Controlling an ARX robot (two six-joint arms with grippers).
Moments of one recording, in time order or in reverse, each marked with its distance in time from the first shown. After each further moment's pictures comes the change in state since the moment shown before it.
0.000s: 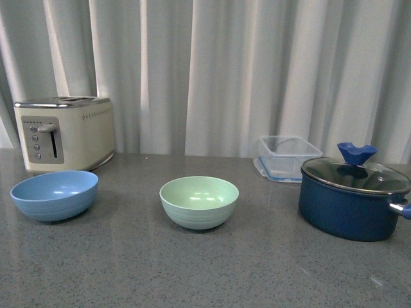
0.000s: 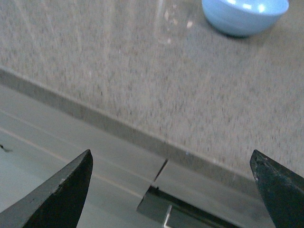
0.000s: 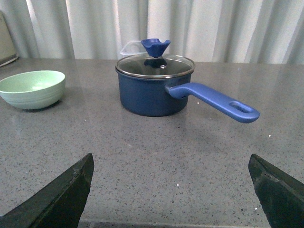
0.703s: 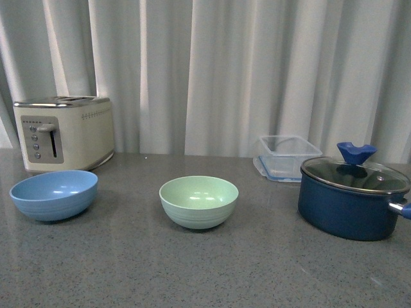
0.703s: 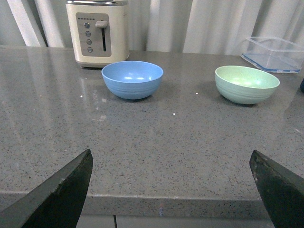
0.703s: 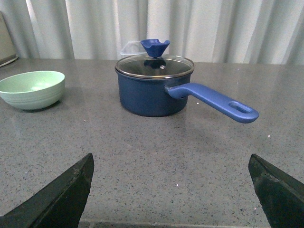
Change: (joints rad) left arm -0.193 -0.590 -0.192 -0.021 0.117 0.177; right arm 0.000 0.001 0.000 0.000 0.000 0.000
